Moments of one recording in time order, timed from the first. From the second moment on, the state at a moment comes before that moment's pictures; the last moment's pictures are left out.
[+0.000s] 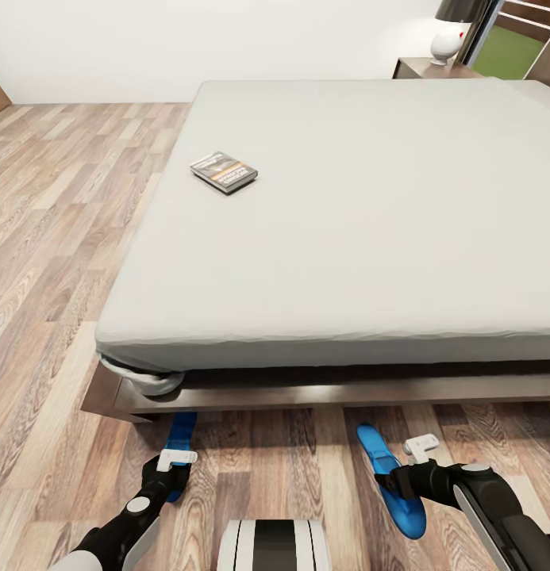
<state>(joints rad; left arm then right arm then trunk) -0.54 0.09 -0.37 -0.36 0.25 -0.19 0.11 -0.23 -0.31 0.08 -1.37 -0.09 0.83 0.39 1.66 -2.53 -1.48</state>
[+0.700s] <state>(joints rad) -0.54 0.09 -0.37 -0.37 0.25 -0.19 0.11 -0.23 -0.31 0.08 -1.37 -0.09 0.82 0.39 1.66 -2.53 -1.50</state>
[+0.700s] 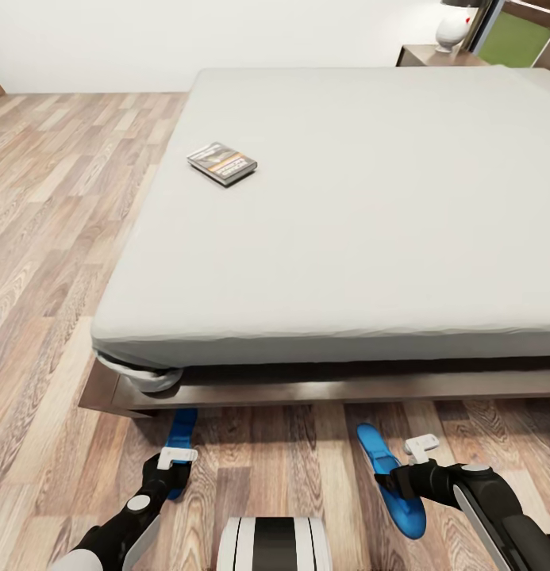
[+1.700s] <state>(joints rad) -0.54 0.09 -0.37 -0.38 0.25 -0.19 0.11 -0.23 -0.31 0.08 -1.37 -0.09 0.82 0.39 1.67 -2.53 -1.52</state>
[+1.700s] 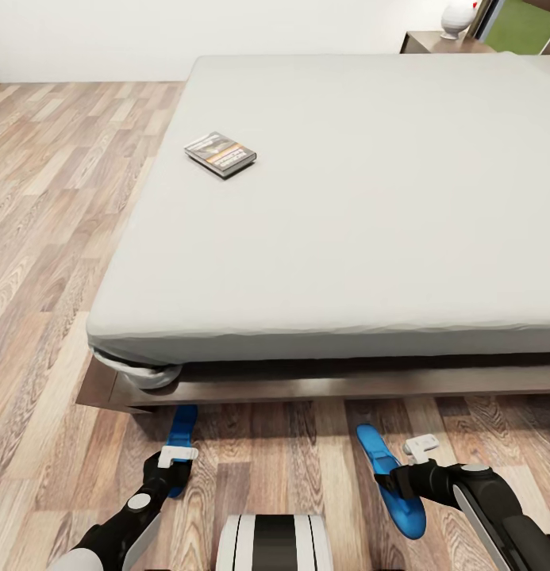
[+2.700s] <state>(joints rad) -0.54 0.09 -0.37 -0.38 0.25 -0.19 0.11 -0.23 -0.30 0.08 -1.37 -0.09 0.82 0.39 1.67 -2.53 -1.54</state>
